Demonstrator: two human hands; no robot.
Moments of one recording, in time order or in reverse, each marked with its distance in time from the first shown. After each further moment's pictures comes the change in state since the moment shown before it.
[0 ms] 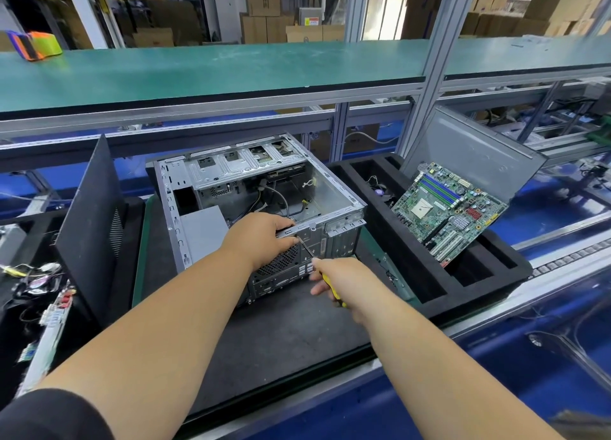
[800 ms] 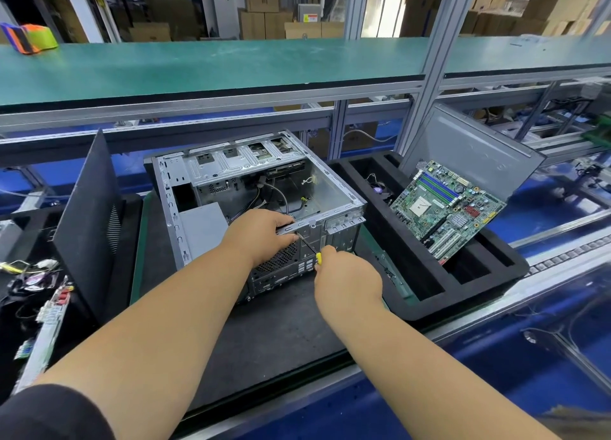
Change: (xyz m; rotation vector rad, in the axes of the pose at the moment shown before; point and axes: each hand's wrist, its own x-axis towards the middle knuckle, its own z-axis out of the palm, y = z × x) left_hand 0.000 -0.002 0.000 0.003 -0.023 0.028; right_hand -0.005 0.003 0.016 -1.094 0.449 -0.380
